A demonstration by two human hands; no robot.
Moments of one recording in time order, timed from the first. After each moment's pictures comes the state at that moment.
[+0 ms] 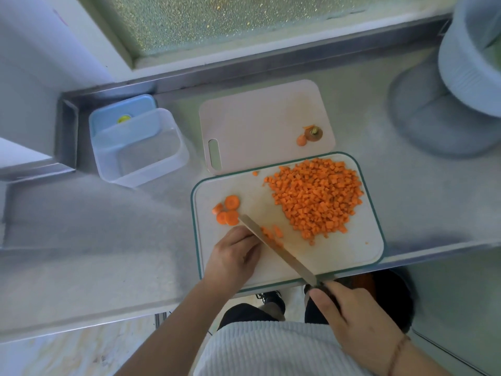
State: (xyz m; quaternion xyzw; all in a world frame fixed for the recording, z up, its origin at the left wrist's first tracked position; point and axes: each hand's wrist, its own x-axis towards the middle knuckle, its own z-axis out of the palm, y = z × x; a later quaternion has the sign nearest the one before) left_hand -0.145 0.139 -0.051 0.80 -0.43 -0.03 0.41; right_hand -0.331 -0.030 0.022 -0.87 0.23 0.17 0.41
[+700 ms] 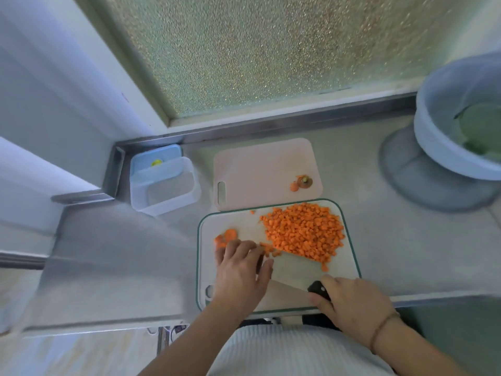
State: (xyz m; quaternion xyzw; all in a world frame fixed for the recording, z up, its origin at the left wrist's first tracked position) left_hand -0.169 0.088 0.003 0.93 -0.33 0.05 0.17; right_hand -0.303 -0.111 0.029 -0.98 0.07 0.12 0.14
